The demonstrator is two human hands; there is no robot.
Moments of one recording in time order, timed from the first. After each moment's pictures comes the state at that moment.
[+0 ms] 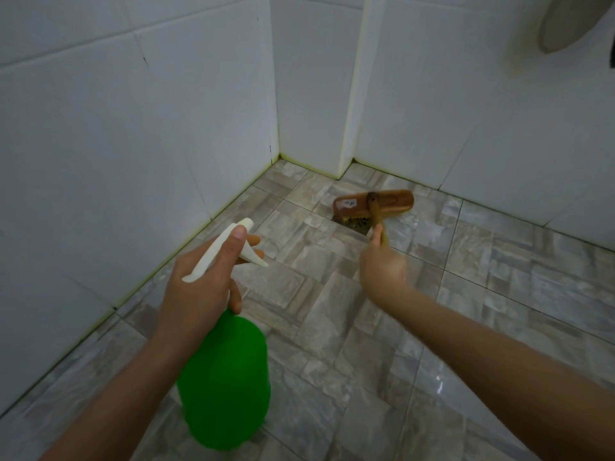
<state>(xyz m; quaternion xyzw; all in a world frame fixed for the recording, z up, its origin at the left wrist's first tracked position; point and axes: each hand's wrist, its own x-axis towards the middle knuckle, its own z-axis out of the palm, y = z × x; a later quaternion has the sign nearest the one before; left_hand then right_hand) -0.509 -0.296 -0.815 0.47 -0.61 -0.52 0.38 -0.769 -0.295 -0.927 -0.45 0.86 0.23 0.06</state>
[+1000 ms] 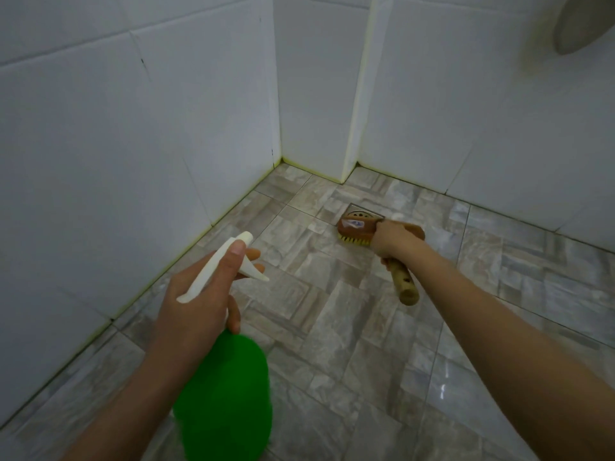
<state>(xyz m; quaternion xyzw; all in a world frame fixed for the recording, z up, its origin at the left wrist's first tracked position) -0.506 -0.299 -0.816 0.48 -0.59 -0.53 0.37 -0.816 -0.350 -0.905 -0.38 0.88 0.05 0.27</state>
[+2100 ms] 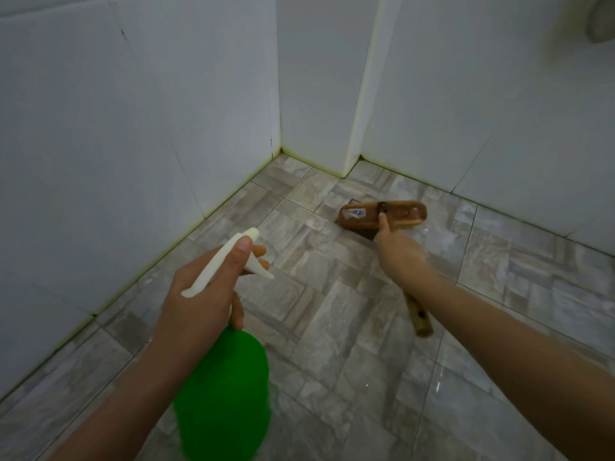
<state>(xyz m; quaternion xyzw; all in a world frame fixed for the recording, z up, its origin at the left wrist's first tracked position) -0.525 -0.311 -0.831 0.49 -0.59 -0.53 0.35 -0.829 -0.333 -0.949 -0.47 0.87 0.09 0.10</state>
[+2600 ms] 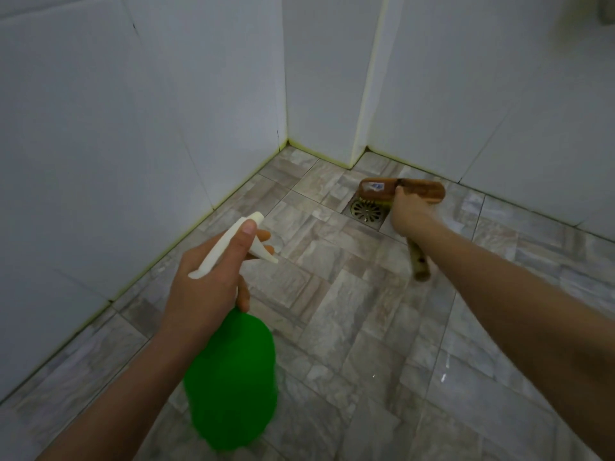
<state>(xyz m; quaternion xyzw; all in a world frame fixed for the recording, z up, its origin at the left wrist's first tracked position) -0.523 -0.307 -0.825 0.49 -0.59 -0.53 0.36 -0.857 -0.367 -0.925 -0.44 0.89 0.07 0.09</state>
